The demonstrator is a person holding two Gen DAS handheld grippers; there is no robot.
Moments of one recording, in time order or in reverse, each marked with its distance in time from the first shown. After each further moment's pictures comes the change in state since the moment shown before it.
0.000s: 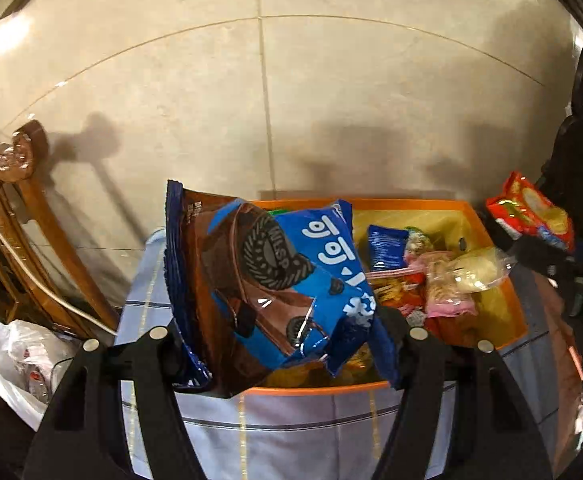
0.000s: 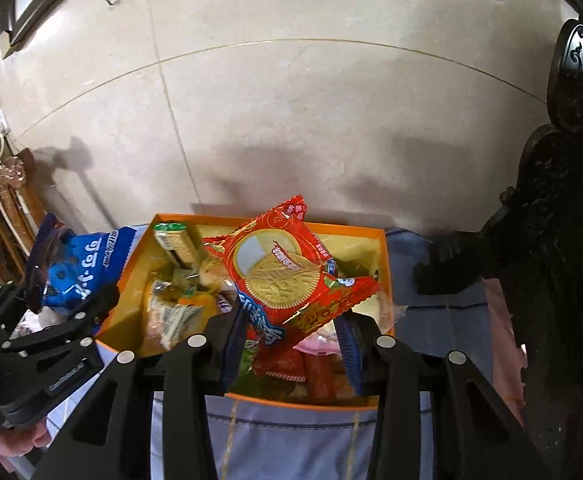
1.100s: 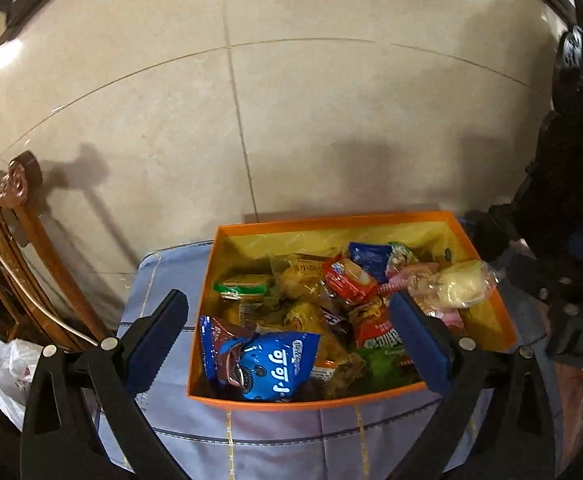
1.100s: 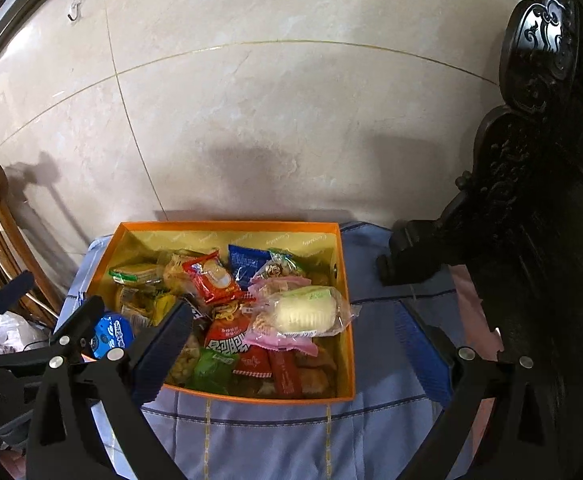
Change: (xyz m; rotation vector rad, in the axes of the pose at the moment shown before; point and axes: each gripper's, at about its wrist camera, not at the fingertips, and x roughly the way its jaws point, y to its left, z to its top) left arm -0.008 -0.028 -0.001 0.059 -0.073 0.004; right arm -0.009 -0.022 -0.005 0.064 -0.006 -0.099
